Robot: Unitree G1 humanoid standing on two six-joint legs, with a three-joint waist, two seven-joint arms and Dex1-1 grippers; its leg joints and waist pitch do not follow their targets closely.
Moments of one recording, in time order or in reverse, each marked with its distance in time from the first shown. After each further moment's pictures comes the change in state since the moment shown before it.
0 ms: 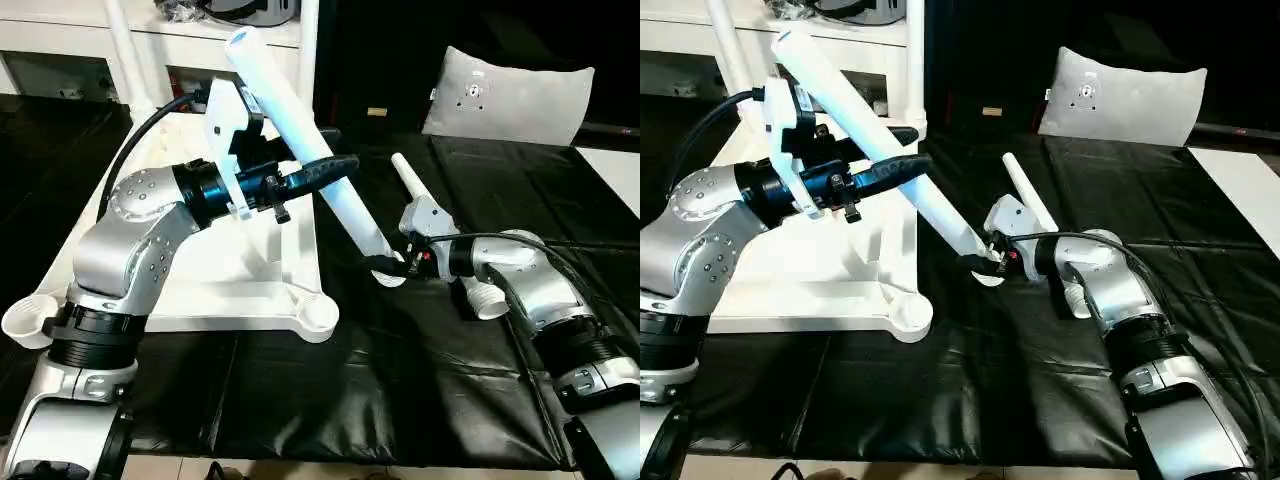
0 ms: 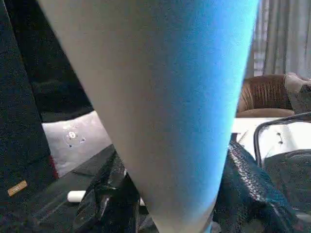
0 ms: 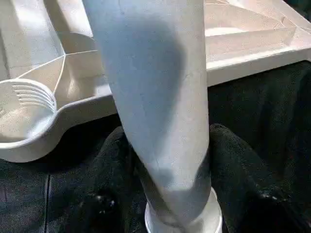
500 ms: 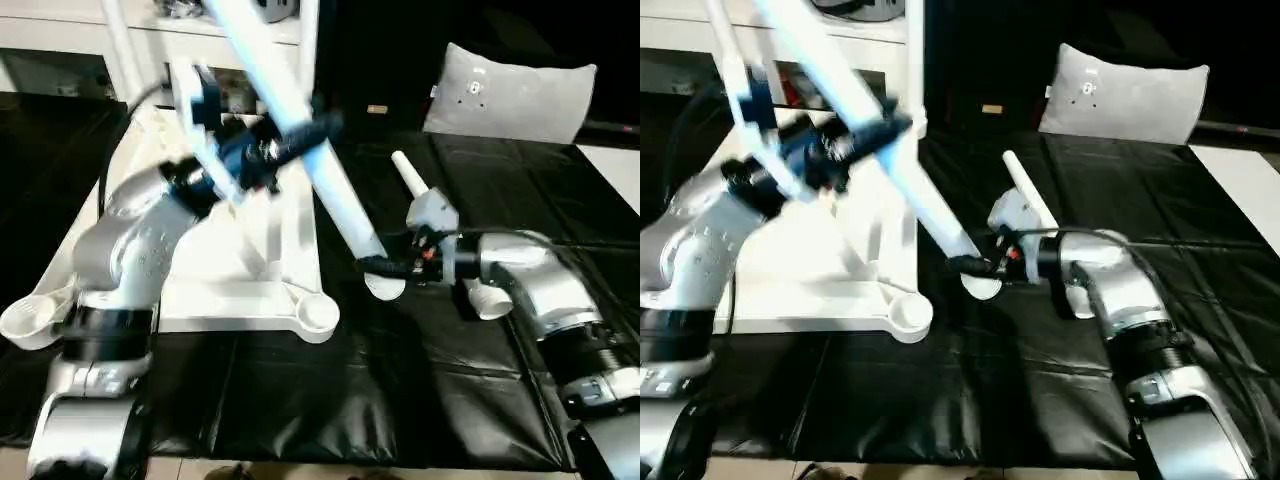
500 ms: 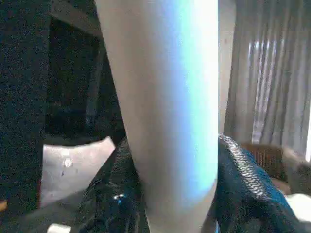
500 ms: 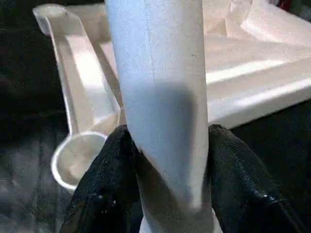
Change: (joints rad) left arm -0.051 -0.098 0.153 0.072 -0.181 0.052 0.058; right arm 0.050 -0.004 -0.073 -0.183 0.175 0.185 0.141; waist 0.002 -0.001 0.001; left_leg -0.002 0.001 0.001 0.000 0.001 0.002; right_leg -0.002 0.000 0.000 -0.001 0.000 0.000
